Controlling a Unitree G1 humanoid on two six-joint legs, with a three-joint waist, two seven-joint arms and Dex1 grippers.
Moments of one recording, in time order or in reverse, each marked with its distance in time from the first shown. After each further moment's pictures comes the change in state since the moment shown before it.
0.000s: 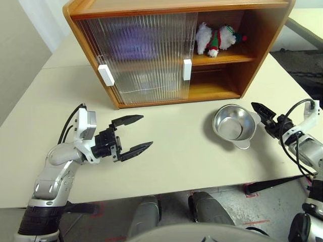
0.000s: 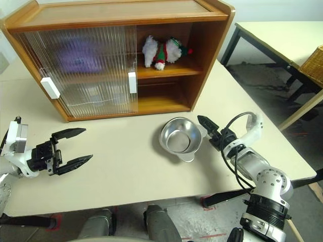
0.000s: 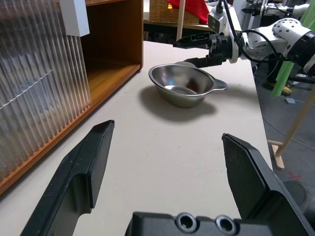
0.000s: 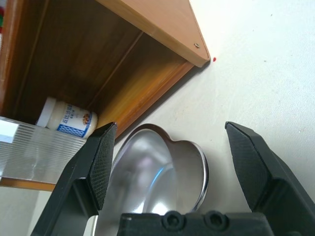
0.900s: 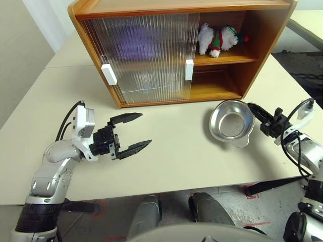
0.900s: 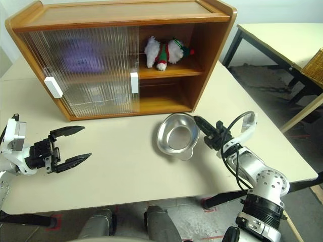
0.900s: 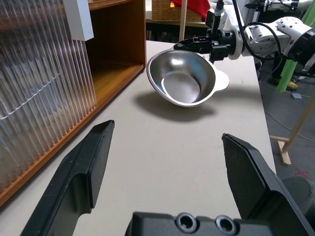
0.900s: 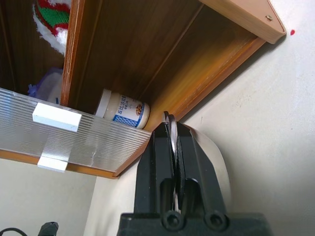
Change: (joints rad) left arm -0.020 0.023 0.006 0.005 -0.001 0.000 -0.006; right arm -0.011 0.042 -0.027 -0.004 0.218 0.079 -0.036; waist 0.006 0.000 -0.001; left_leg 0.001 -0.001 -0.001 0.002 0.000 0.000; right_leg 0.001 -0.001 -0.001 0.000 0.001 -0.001
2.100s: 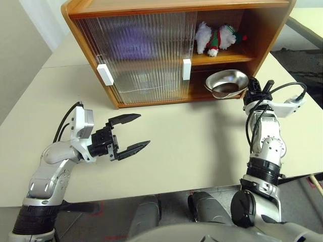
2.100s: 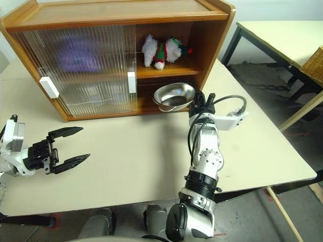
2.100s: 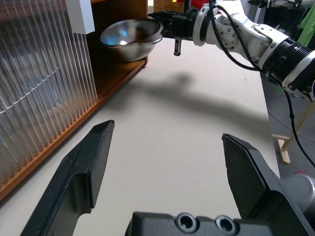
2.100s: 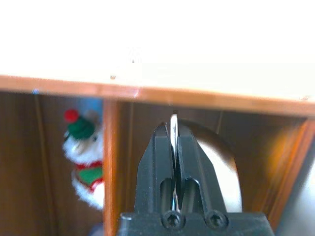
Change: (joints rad) left arm 0.017 0.012 0.010 -0.006 -0.001 0.002 0.006; right arm -0.253 0.483 0.083 -0.036 -0.052 -0.797 -0.386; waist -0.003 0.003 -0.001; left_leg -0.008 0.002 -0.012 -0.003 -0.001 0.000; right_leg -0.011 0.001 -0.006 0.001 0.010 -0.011
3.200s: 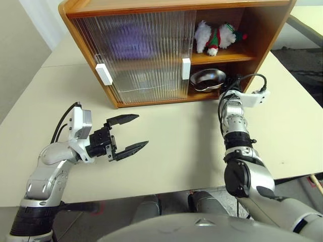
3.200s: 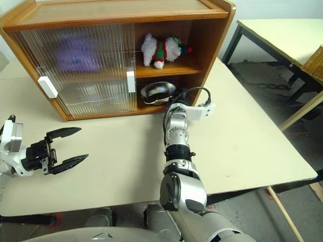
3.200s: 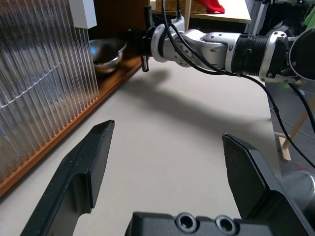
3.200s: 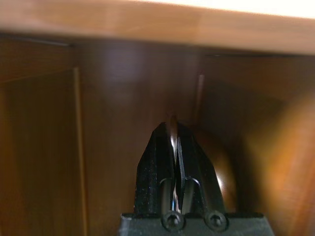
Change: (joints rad) left arm 0.012 0.009 0.014 -0.008 0.000 0.004 0.001; right arm -0.337 0.009 0.050 0.690 -0.130 -0.394 0.247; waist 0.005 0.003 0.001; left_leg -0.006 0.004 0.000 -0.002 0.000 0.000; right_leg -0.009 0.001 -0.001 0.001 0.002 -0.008
